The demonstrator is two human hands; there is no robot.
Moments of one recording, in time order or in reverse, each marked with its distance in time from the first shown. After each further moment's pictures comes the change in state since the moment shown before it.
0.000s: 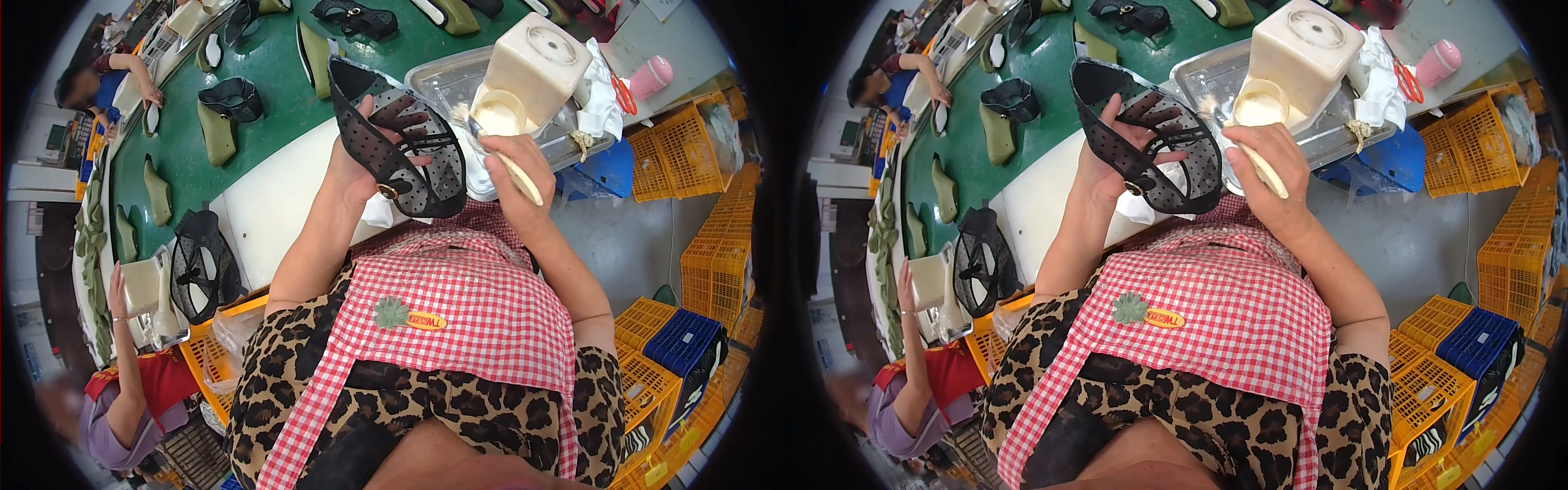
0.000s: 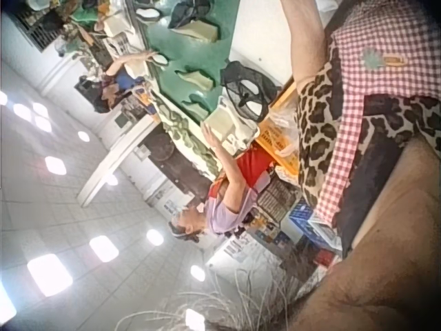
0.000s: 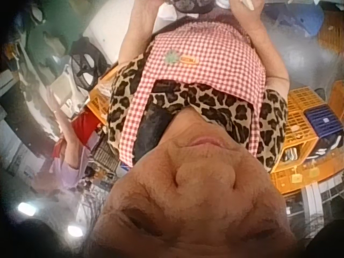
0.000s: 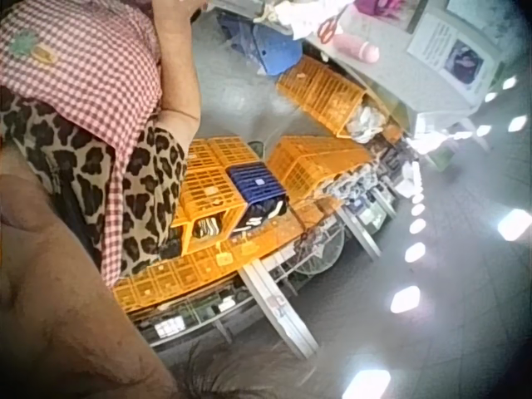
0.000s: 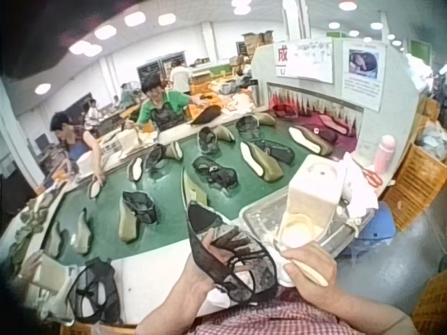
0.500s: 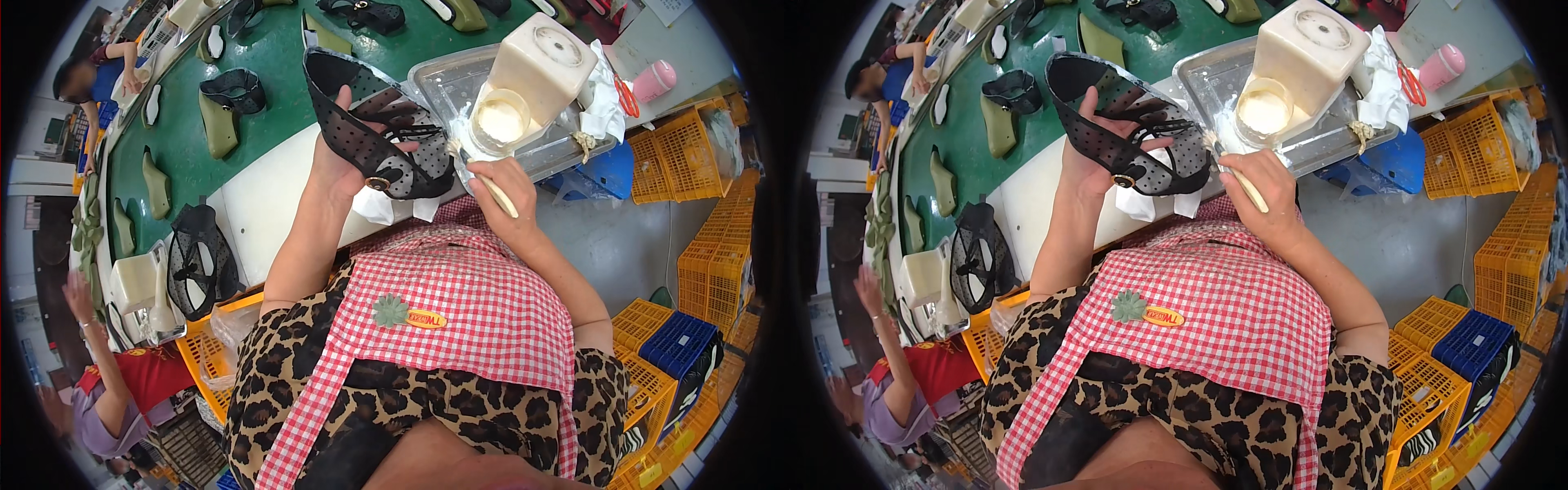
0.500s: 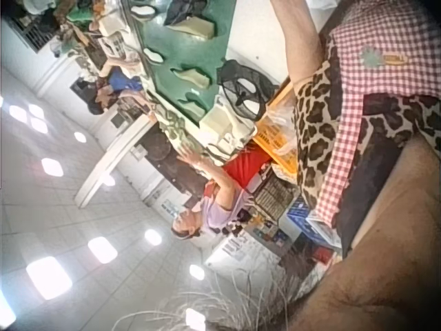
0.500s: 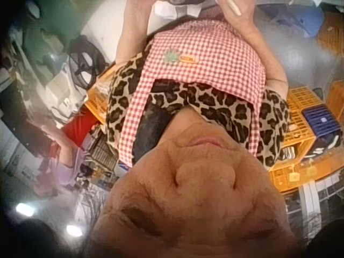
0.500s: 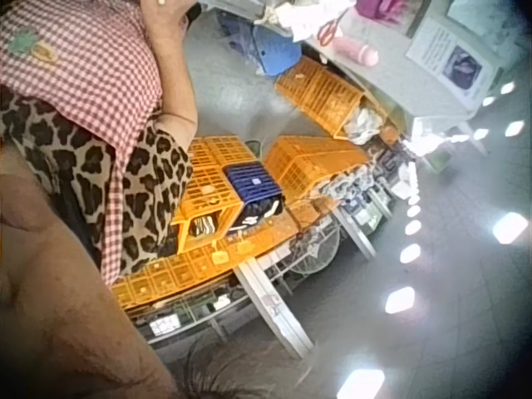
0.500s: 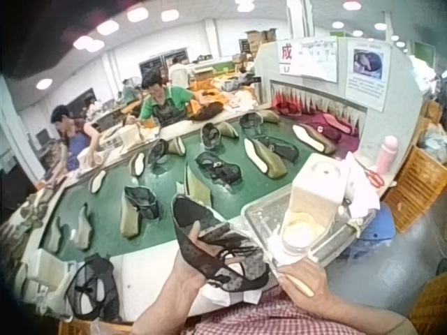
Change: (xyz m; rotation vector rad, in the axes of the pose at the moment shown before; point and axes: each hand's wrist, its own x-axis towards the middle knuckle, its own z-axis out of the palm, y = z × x) left_hand -0.011 0.015 -0.002 0.025 -0.033 0.098; right_hand -0.037 0.015 0.011 -0.015 -0.149 0.010
